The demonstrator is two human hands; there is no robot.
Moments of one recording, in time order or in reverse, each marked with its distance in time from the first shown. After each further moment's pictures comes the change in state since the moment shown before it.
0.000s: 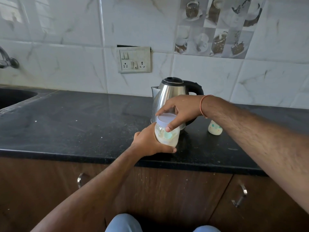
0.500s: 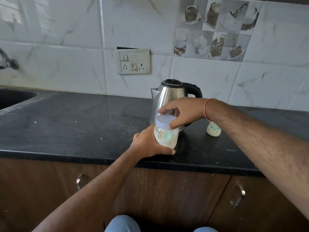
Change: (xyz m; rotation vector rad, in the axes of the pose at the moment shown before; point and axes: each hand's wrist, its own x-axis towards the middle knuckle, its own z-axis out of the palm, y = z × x) left_hand -0.004 0.003 -0.001 -0.010 0.021 -0.017; right_hand -0.012 -0.002 0.002 0.033 0.027 0.083
